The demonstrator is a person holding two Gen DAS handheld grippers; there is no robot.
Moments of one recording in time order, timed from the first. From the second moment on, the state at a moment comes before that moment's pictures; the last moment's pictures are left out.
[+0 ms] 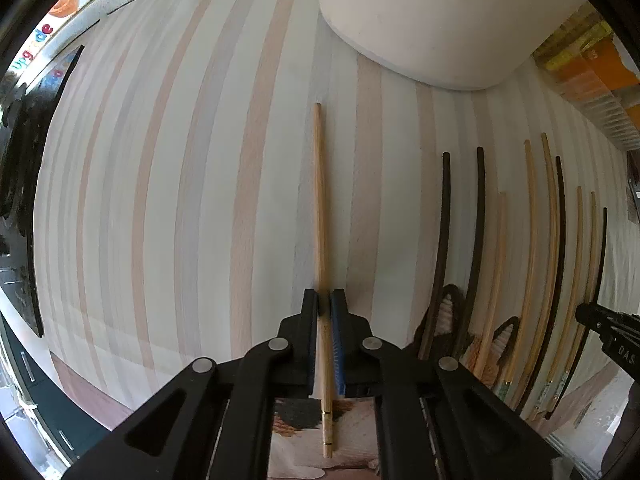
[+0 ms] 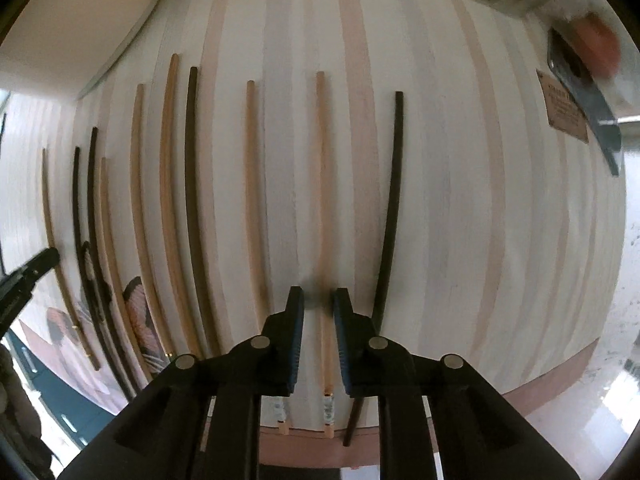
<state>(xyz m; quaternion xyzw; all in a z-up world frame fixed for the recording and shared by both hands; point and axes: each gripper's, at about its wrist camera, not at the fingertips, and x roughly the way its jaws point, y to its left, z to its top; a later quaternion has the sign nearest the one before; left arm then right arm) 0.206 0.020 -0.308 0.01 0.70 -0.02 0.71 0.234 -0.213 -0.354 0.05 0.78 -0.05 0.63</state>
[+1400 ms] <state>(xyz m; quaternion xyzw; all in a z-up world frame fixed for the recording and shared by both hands) 0.241 0.064 0.001 -0.10 0.37 -0.07 0.92 0.297 -0.145 -0.025 0.17 0.43 0.04 0.89</state>
